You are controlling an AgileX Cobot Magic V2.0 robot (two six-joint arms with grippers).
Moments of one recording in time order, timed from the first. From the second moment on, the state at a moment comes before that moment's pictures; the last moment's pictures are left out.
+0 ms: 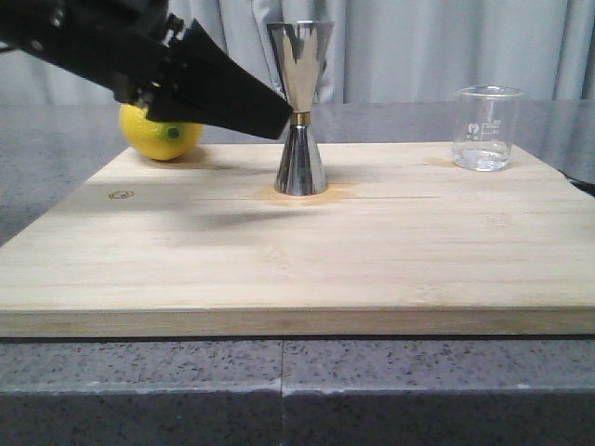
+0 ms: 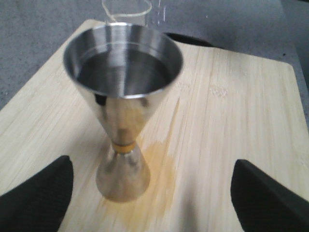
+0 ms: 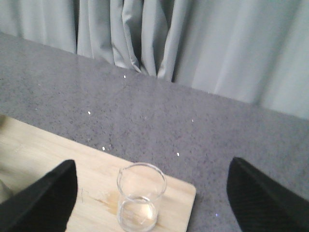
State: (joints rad) left arm -0.37 1.64 -1.08 -1.29 0.95 1.73; right arm 0.24 0.91 -0.60 -0.15 -0.05 0.01
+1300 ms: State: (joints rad) left arm -0.12 0.69 -0.84 -0.04 0.96 0.00; right arm 0.12 0.54 -0.77 -0.08 0.84 0.05
